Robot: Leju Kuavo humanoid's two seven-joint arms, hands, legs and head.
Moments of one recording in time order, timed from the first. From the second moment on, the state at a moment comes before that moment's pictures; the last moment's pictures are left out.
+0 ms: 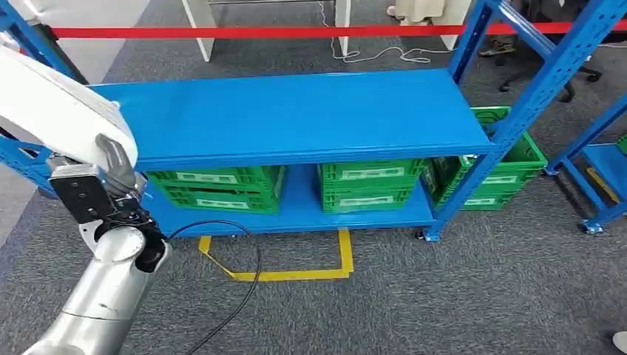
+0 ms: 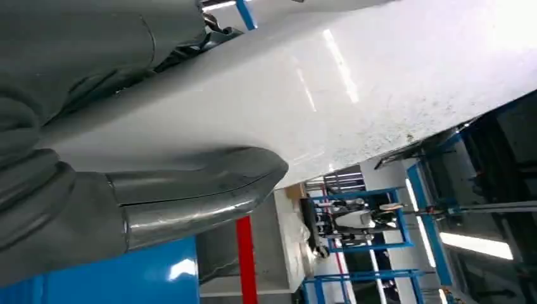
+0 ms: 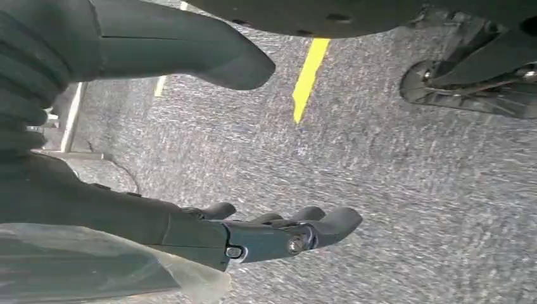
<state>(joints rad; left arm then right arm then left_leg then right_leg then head) -0.39 -0.07 -0.26 -1.41 -0.08 0.70 -0.53 -0.05 0.13 -0.85 -0.20 1.12 -0.11 0.05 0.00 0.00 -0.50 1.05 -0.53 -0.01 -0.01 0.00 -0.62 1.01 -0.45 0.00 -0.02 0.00</state>
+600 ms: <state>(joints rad) -0.38 -0.07 -0.23 -1.42 -0.14 0.70 -0.53 -0.05 0.14 -0.86 -0.20 1.16 -0.19 -0.04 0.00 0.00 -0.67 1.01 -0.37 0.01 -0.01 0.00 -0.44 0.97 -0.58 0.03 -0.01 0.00</state>
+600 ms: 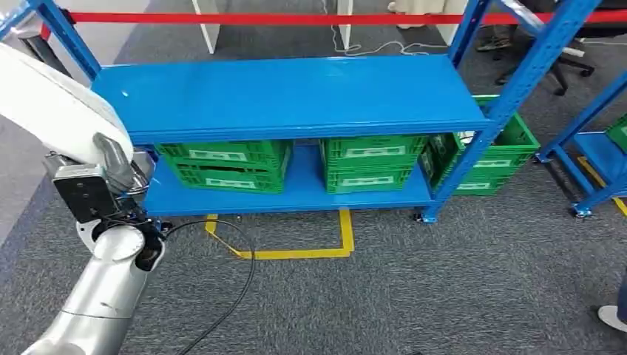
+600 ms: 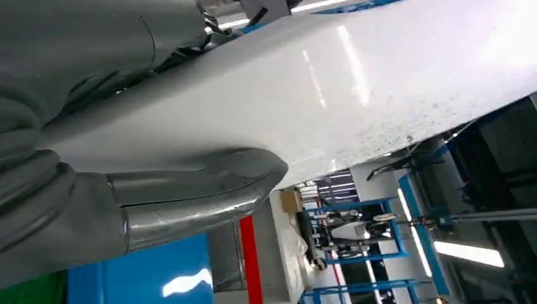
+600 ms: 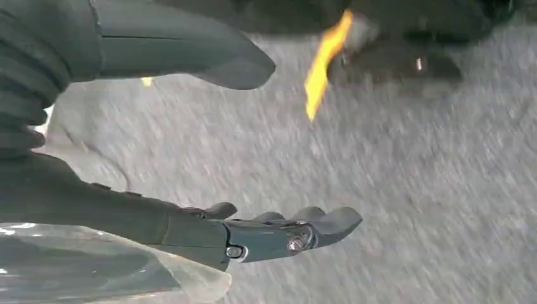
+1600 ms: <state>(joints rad) -0.31 -0.04 -0.19 -1.49 -0.10 0.64 -0.53 -0.05 0.14 -0.90 -0.20 1.10 -0.11 -0.18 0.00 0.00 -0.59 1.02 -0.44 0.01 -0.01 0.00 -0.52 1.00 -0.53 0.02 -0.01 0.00</state>
